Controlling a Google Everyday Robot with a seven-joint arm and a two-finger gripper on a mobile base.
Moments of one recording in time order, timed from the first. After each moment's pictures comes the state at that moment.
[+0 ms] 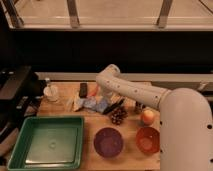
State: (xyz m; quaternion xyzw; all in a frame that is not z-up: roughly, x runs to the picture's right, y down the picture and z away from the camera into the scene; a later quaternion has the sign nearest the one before) arm 0.017 0.059 0.919 -0.19 -0.14 -0.46 0.86
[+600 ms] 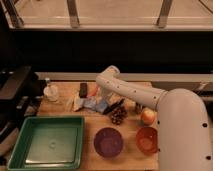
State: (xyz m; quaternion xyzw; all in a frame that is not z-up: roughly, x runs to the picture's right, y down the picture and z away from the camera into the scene) arm 0.009 0.067 0.929 -0.19 -0.16 -0.45 0.86
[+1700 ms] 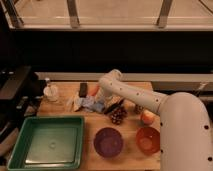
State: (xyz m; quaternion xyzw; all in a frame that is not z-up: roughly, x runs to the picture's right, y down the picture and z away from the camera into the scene) arm 0.001 0.080 0.928 -0.19 -0.20 -0.43 0.86
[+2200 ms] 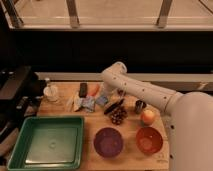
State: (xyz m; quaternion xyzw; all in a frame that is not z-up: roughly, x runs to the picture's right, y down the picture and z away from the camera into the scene) arm 0.025 0.035 0.878 -0.16 -0.18 -0.41 0.88
